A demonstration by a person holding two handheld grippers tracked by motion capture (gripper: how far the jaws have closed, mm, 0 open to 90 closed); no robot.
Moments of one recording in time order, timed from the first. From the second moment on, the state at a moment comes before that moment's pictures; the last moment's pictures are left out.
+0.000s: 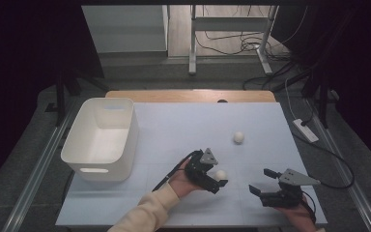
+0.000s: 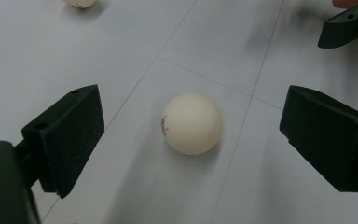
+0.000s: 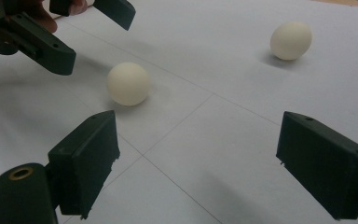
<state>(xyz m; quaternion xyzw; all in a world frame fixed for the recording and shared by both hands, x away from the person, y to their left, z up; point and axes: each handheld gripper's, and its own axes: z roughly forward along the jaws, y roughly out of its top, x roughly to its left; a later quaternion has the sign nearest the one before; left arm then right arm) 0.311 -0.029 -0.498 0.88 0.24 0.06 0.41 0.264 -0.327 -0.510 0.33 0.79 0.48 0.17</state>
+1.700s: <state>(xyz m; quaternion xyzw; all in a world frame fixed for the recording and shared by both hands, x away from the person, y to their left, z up) 0.321 -0.057 -0.518 0.92 0.20 0.06 0.32 0.266 -0.328 -0.511 0.34 0.79 0.48 0.18</state>
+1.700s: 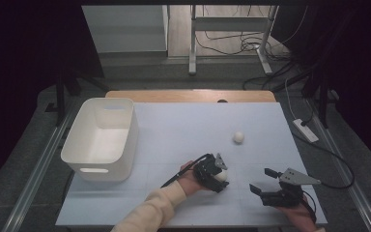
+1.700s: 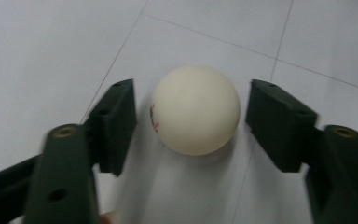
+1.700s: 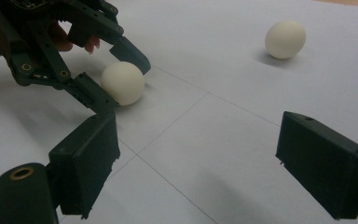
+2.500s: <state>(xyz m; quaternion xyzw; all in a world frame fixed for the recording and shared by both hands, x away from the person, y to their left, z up) 0.320 -0.052 -0.511 0.92 0.20 0.06 0.33 0.266 -0.329 -0.511 0.34 0.79 0.48 0.18</state>
